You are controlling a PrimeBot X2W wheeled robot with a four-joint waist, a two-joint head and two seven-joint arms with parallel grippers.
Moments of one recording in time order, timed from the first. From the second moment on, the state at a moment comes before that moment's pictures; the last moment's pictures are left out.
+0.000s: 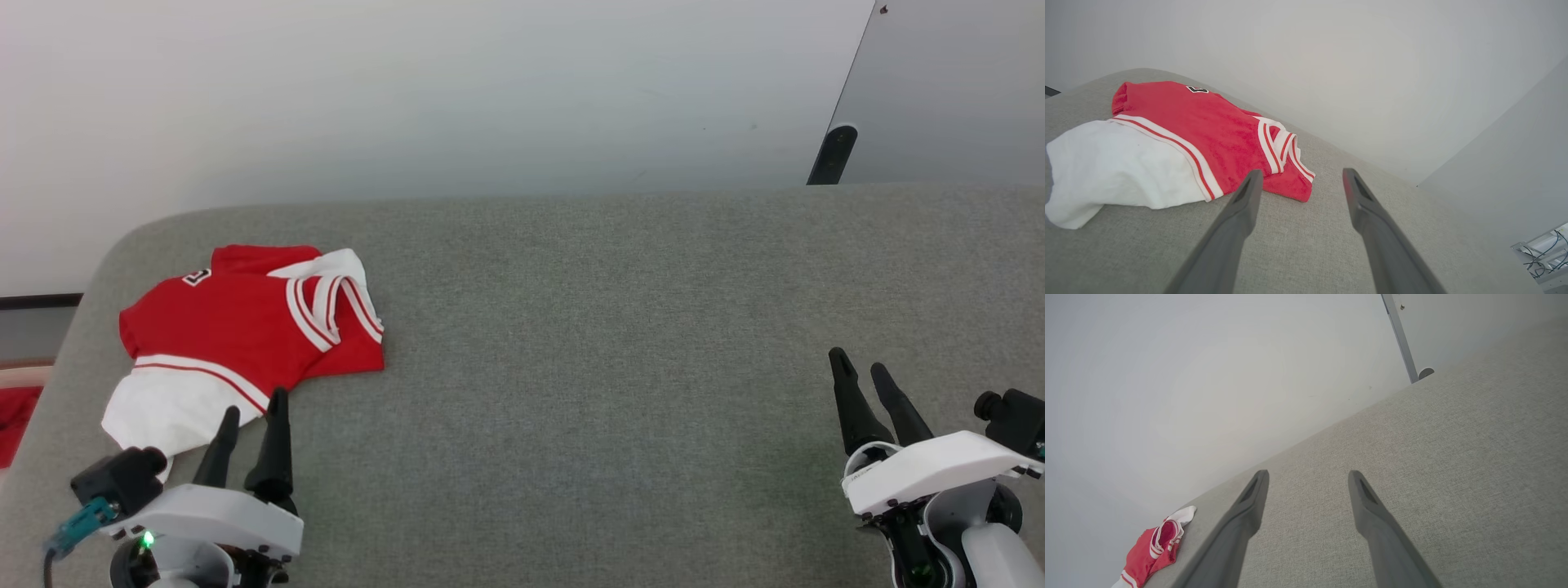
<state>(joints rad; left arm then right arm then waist) -0.14 0.21 0.00 0.29 -0.73 -0.07 -0.12 -0.24 -0.14 0.04 0.36 0.75 0.12 -0.05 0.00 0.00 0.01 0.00</state>
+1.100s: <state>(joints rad) -0.16 0.24 0.02 0.34 -0.43 -0.12 -0.20 -0.28 -0.16 0.04 0.36 0.41 0.13 -0.12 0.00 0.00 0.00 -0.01</state>
